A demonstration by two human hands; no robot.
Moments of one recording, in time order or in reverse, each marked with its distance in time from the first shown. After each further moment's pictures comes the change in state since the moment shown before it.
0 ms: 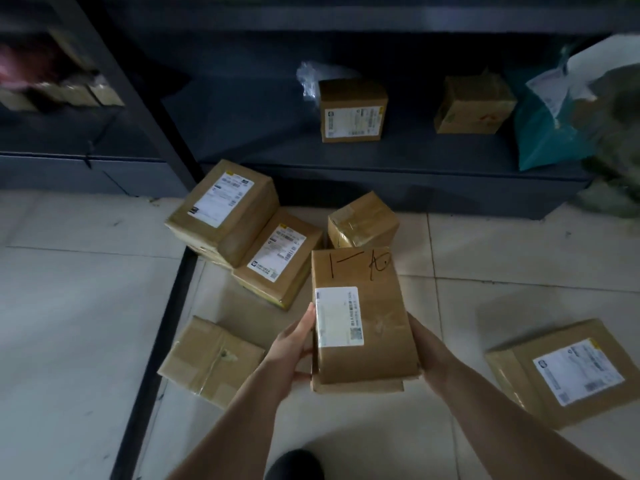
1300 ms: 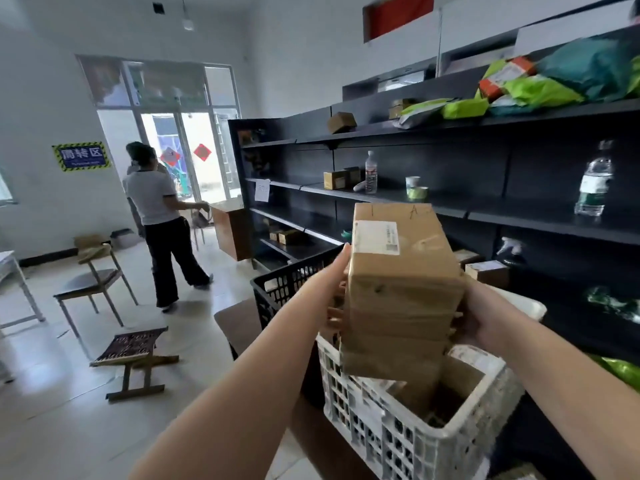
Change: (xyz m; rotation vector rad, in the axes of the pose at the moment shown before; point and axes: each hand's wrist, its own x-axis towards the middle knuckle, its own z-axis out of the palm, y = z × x) left_hand -0.981 0.264 -0.342 -0.358 0.686 0.581; right_hand -0.824 -0.383 0.517 -0.413 -0.494 -0.579
